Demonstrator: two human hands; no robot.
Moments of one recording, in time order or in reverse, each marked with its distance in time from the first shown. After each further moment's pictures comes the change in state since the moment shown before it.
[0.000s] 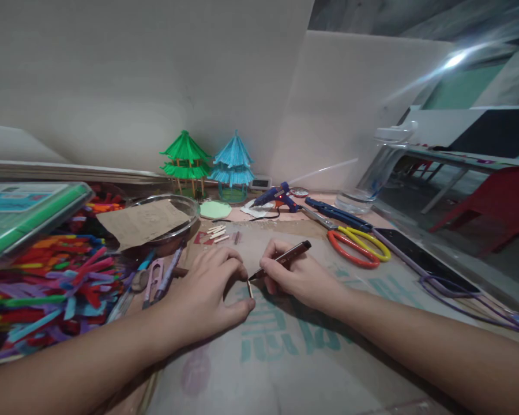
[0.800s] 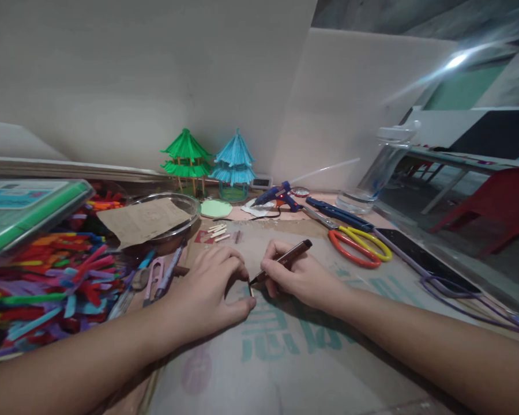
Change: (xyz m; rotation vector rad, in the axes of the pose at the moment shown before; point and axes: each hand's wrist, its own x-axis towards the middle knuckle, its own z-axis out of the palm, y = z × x) left_hand 0.001 -0.003 0.001 -0.021 -0.031 0.003; right_hand 0.000 0.002 0.001 0.047 -0.066 0.010
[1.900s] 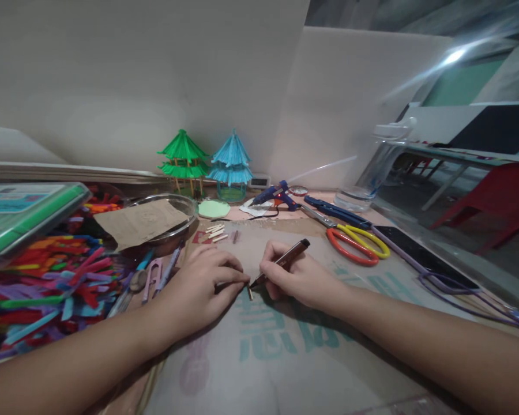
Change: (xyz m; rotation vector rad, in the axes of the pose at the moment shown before) left_hand 0.000 -0.012 -0.003 0.115 0.102 0.227; right_hand -0.001 0.003 -0.001 0.045 -0.034 0.011
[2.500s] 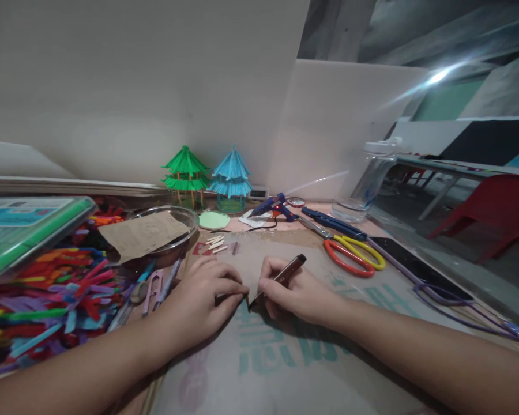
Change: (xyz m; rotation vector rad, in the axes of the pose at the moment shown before) left_hand -0.001 0.002 -0.002 0.023 0.031 0.005; right_hand -0.001 -0.001 0.002 0.024 -0.057 0.010
